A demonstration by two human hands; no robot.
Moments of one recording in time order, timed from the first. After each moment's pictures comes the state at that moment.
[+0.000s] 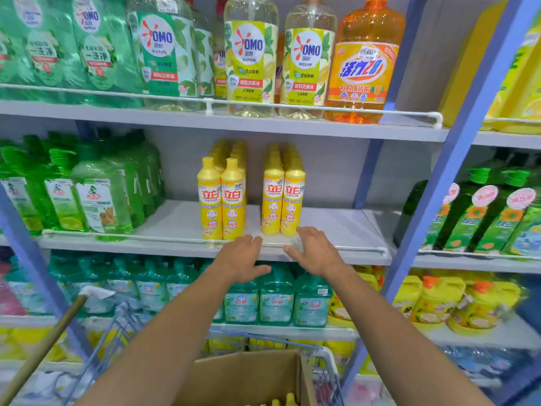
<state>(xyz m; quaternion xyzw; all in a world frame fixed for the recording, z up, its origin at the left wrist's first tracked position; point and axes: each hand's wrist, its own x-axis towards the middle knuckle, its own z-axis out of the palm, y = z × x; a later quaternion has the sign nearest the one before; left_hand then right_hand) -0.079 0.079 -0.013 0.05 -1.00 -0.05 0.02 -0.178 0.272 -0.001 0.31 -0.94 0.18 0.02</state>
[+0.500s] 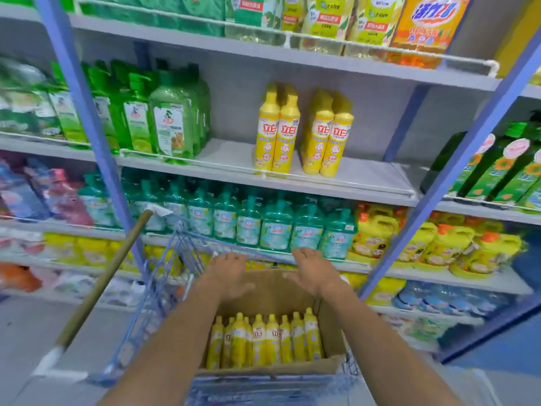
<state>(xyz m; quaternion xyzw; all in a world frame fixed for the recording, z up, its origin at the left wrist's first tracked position) 0.165 0.047 -0.135 0.13 -0.98 -0.06 -0.10 0.037 0.253 -0.126 0.36 -0.93 0.00 -0.10</state>
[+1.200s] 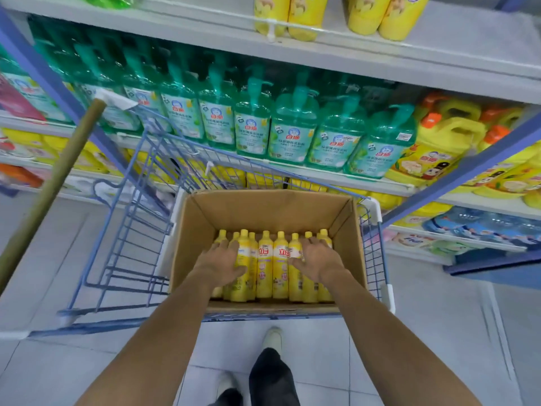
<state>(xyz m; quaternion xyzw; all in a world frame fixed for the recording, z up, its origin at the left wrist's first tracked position) 0.161 0.055 -0.342 0.19 -0.92 -0.16 -0.30 0.009 0.268 -0.345 0.31 -0.90 -0.04 -0.31</state>
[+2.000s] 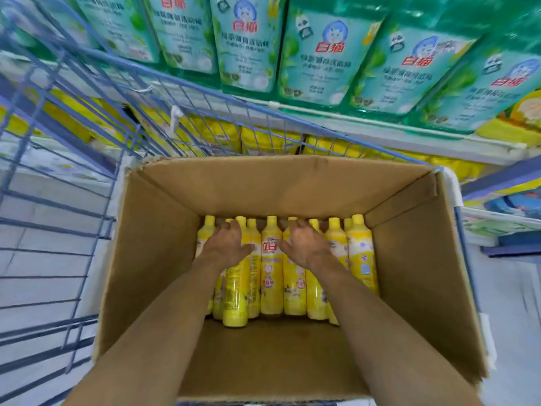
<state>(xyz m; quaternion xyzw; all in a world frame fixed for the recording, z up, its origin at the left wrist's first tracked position) 0.070 0.014 -0.585 0.27 -0.89 -0.26 -0.28 -0.042 0.188 -0.577 0.29 -0.90 0.01 -0.32</state>
